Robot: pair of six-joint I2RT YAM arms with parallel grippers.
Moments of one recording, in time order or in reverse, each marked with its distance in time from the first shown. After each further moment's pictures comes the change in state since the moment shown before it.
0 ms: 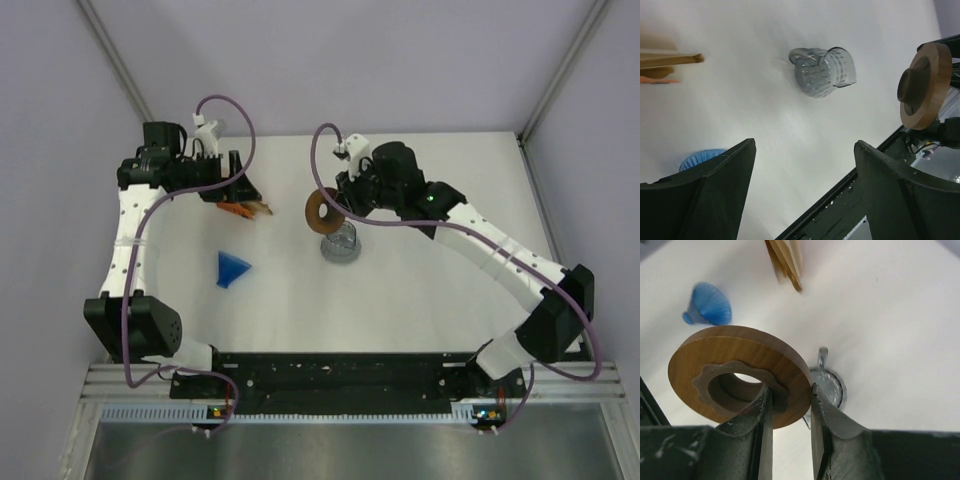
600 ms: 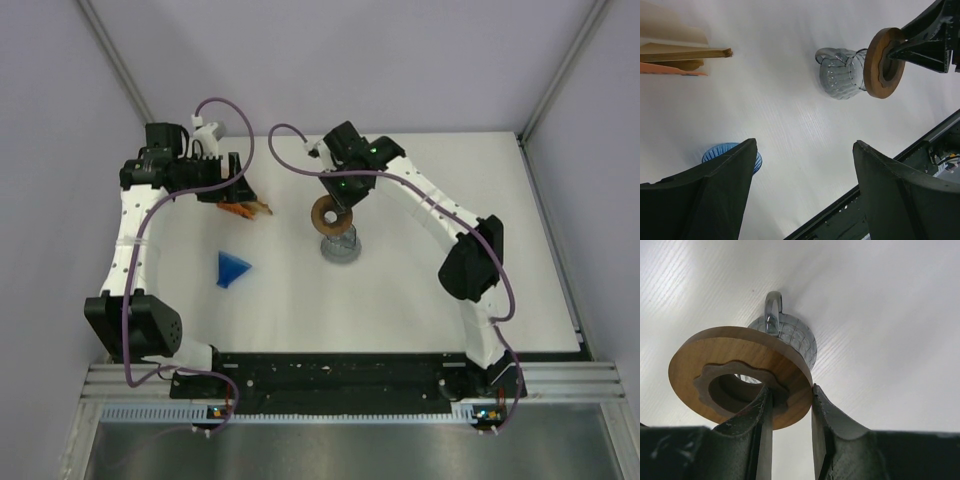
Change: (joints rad) left arm 0.000 0.005 -0.020 0.028 -0.170 0.002; right arm -0.021 0.569 0.686 -0.713 0.205 -0.024
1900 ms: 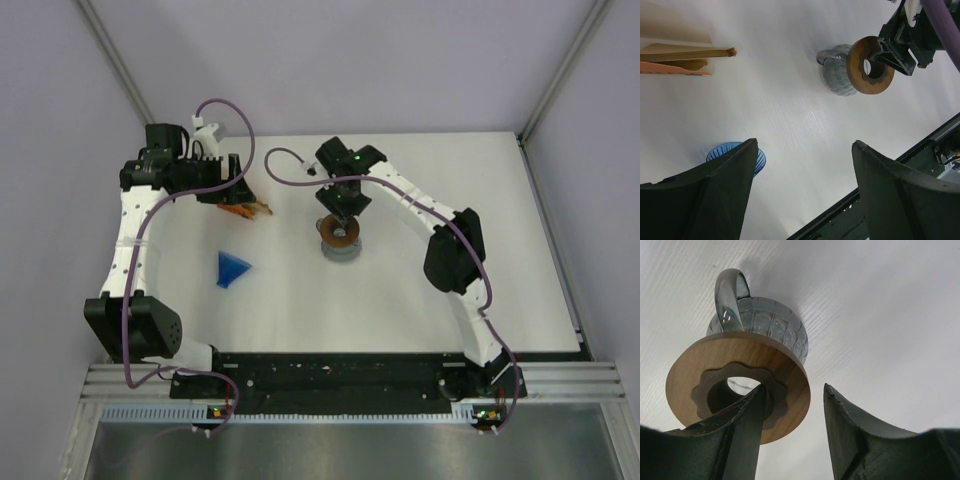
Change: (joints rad) left arm 0.000 -0.006 -0.006 0.000 -0.013 0.019; right arm 0.000 0.154 0.035 -0.064 0.076 -0.039
